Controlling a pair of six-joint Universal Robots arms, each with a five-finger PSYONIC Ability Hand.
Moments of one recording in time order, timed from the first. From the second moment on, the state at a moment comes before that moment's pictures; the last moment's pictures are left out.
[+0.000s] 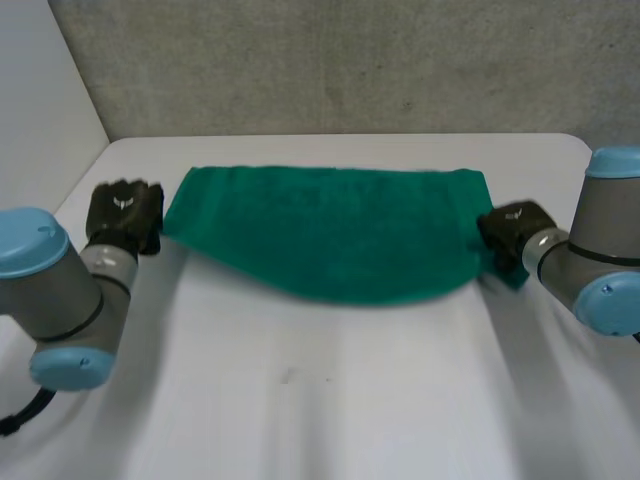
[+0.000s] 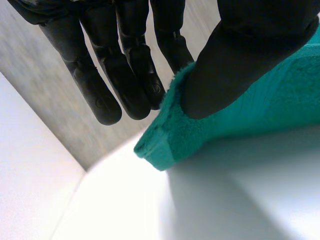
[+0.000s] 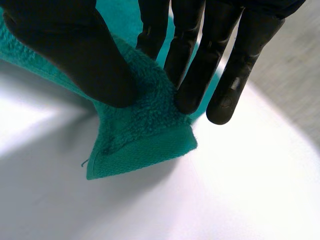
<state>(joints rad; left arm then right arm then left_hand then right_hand) 4.46 -2.03 -1.69 3.68 -1.63 3.45 1.78 -0.84 1.18 0.11 1.47 2.61 1.16 1.20 1.20 1.20 0.97 0.97 1.18 1.19 1.19 1.00</state>
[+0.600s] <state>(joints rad) 4.52 -1.76 -1.82 3.36 -1.47 3.71 1.78 -0.99 1.32 0.38 1.53 2.26 1.16 1.20 1.20 1.20 0.97 0.97 1.18 1.19 1.19 1.00</state>
